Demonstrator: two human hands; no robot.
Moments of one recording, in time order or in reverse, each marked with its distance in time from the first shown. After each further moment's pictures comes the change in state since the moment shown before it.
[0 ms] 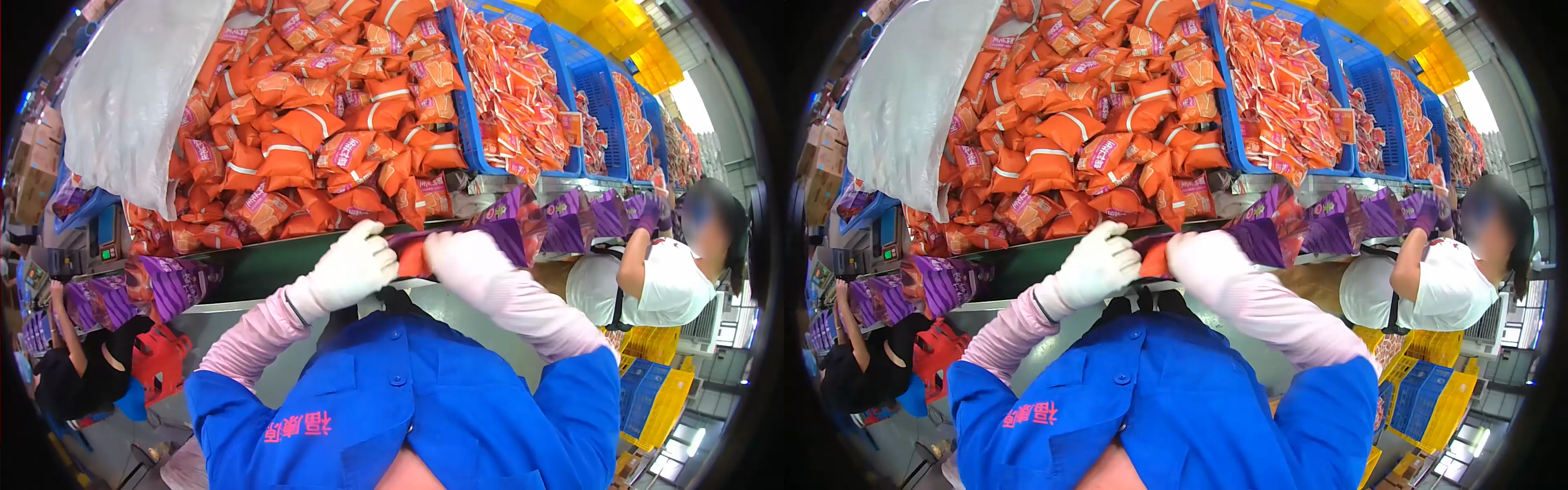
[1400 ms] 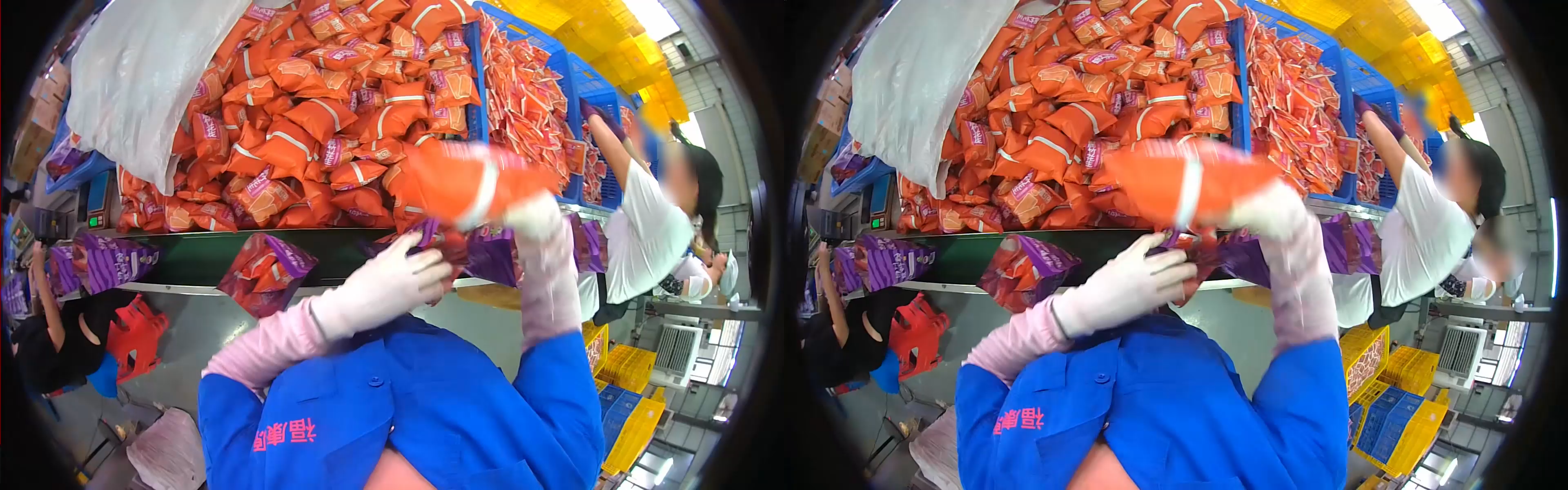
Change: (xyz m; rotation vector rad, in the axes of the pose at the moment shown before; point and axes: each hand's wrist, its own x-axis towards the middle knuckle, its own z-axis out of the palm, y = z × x) left_hand 0.033 0.036 -0.003 -0.037 0.022 -0.035; right_hand 0.053 0.090 -0.056 1.272 0.220 -0.476
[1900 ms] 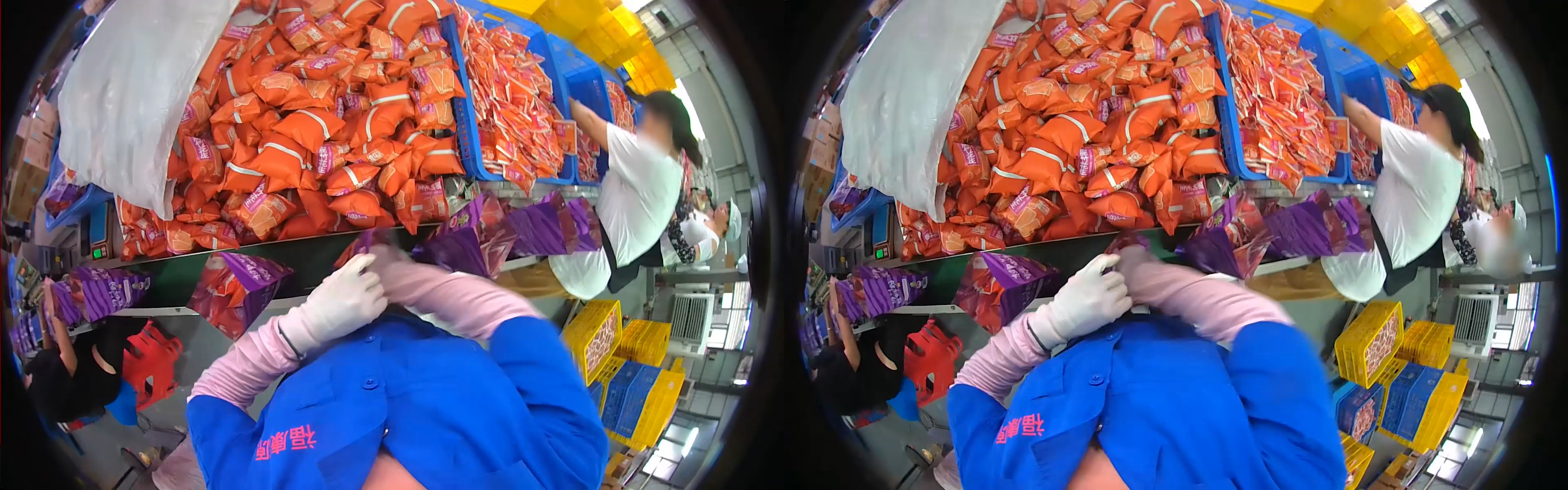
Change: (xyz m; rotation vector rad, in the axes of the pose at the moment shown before) left_hand -0.067 -0.011 -0.002 -0.018 -0.072 0.025; right_hand 0.048 0.110 0.169 -0.809 -0.580 0.806
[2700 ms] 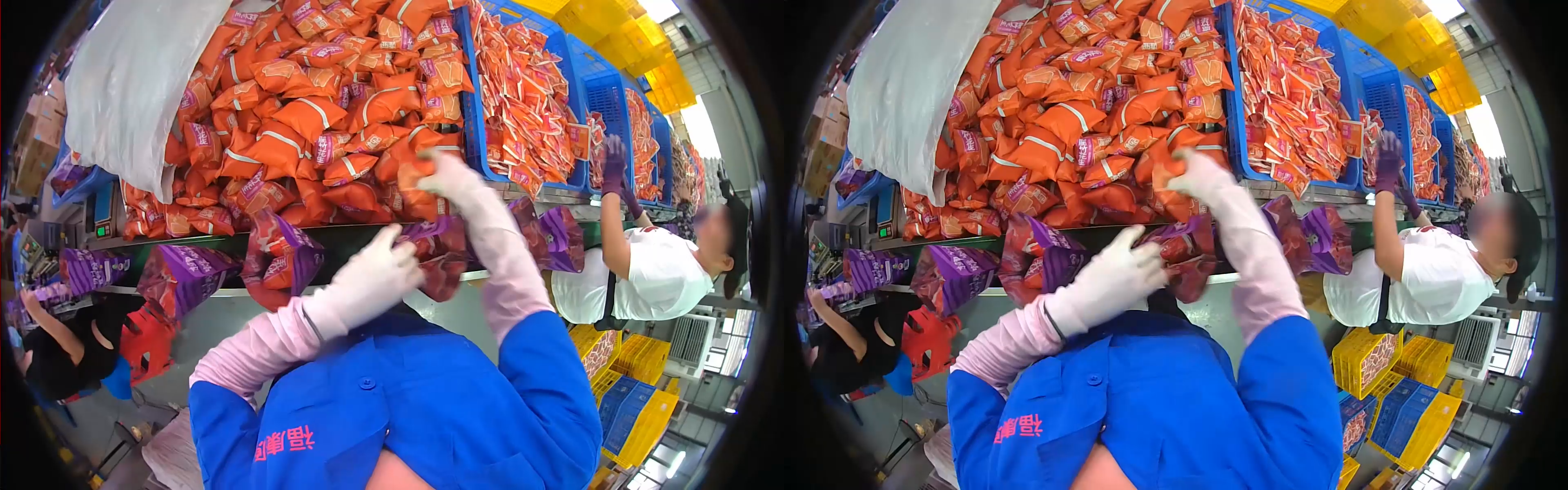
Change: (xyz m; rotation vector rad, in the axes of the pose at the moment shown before) left_hand 0.077 0.009 0.008 0.121 -0.206 -0.110; right_hand 0.000 0.161 -0.074 0.503 0.623 -0.056
